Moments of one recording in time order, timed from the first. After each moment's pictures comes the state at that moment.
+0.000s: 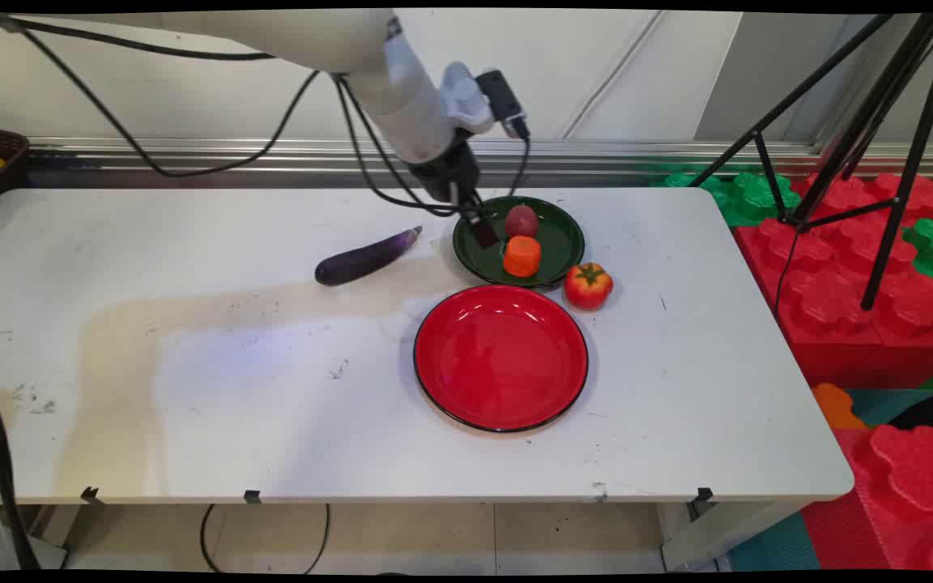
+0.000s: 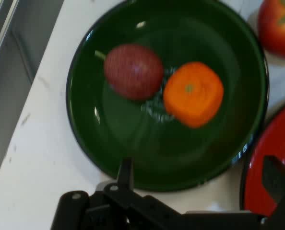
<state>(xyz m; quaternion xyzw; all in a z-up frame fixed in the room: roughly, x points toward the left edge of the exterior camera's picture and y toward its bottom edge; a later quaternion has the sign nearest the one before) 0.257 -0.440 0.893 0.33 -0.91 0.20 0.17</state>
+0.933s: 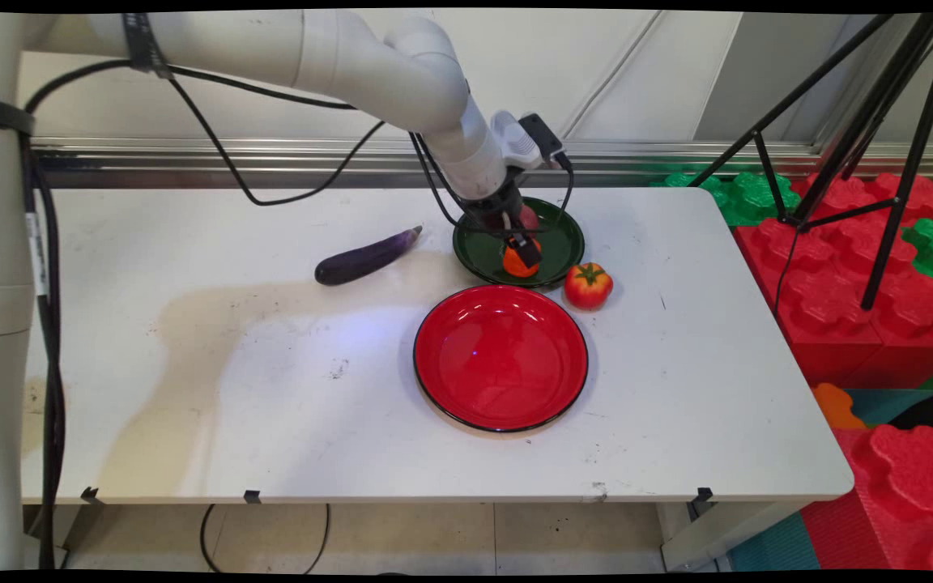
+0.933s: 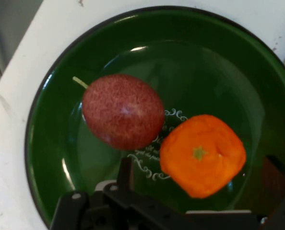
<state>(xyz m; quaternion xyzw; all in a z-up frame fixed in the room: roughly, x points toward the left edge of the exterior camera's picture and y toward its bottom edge) 0.215 -0.498 0.816 0.39 -0.88 0.18 0.18</state>
